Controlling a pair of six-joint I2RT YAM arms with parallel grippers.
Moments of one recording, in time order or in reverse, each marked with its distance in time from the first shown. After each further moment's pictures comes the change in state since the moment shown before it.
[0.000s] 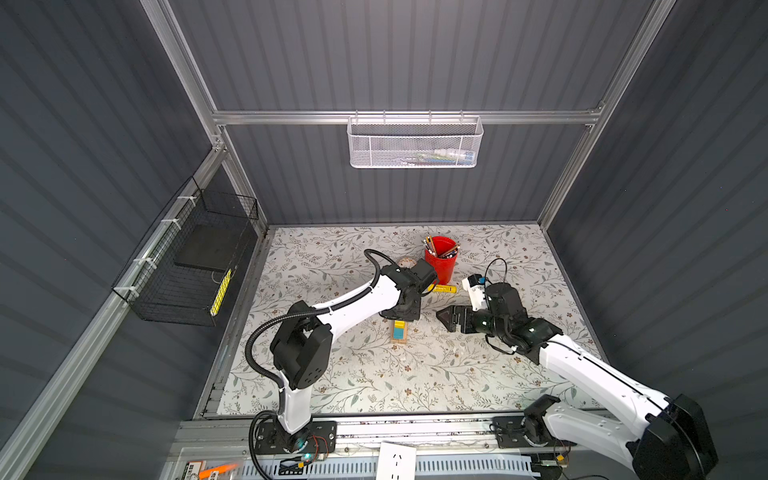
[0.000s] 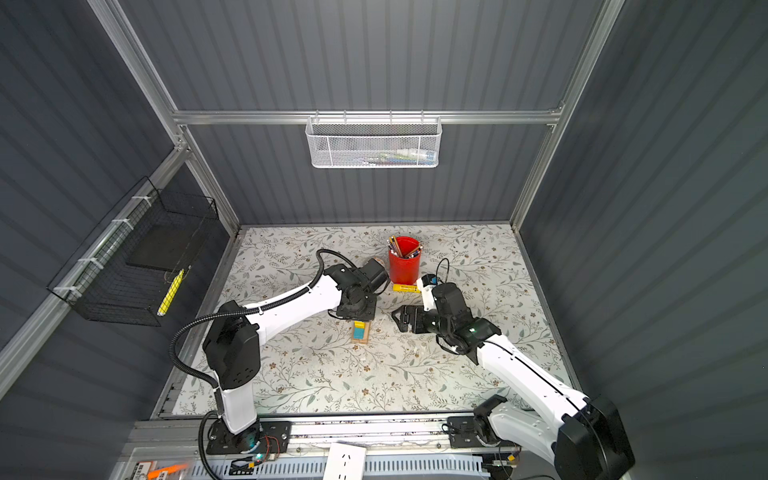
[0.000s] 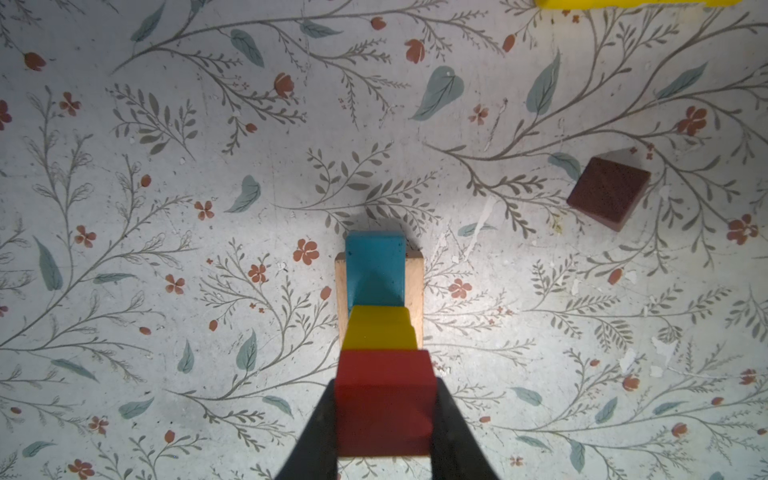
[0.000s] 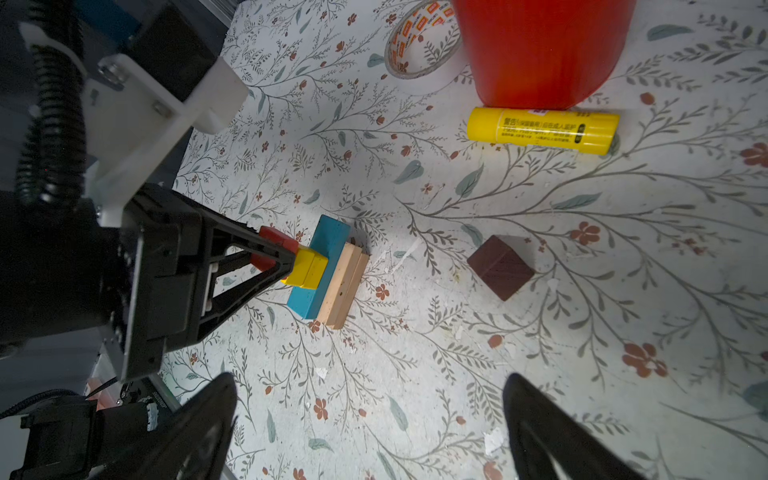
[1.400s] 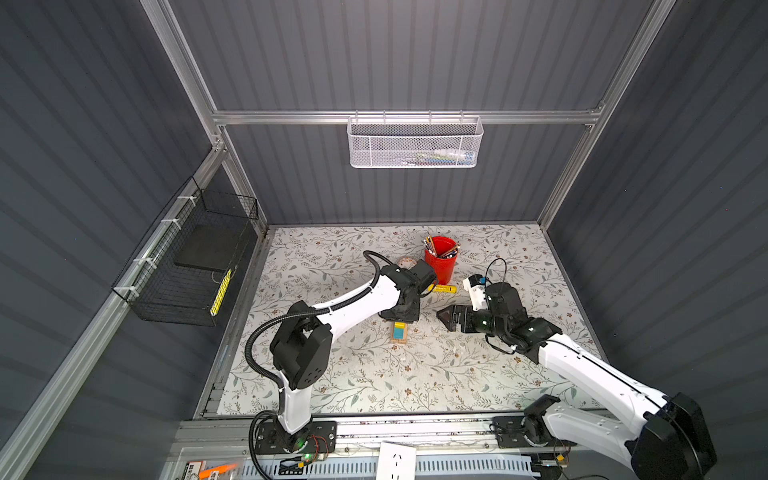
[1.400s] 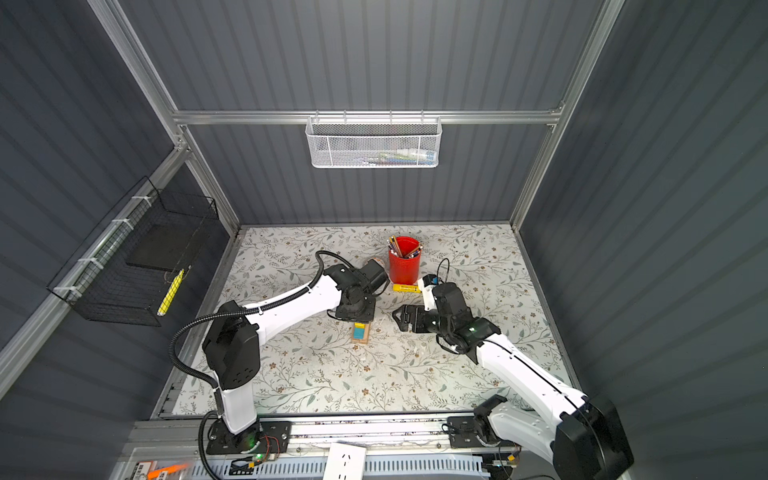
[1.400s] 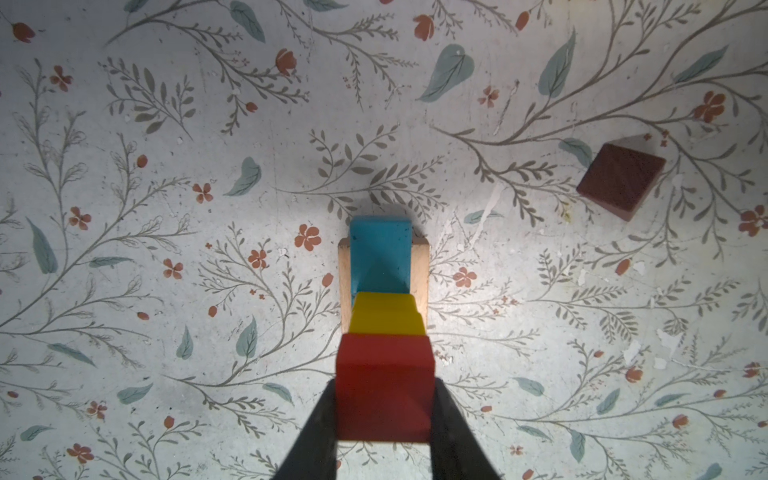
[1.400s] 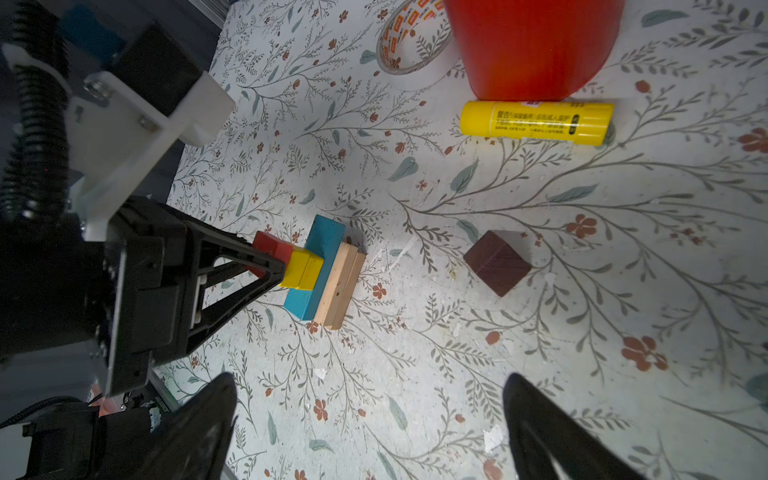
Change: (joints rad) left arm 0.000 -0.001 -0.004 -0.022 0.018 -0.019; right arm -0.008 0.010 -0.003 0.001 -0.004 0.018
